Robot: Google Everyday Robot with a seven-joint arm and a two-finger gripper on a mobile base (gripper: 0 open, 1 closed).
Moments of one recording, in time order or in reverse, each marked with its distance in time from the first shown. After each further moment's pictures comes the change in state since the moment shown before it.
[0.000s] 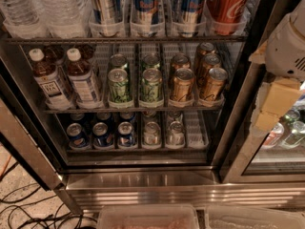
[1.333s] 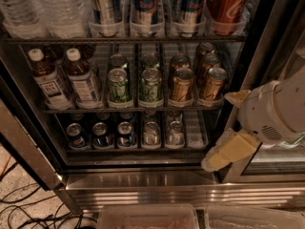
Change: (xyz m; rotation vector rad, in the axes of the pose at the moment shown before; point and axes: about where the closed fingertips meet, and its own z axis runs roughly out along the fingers) arm -0.040 0.057 0.071 0.024 -0.376 0.191
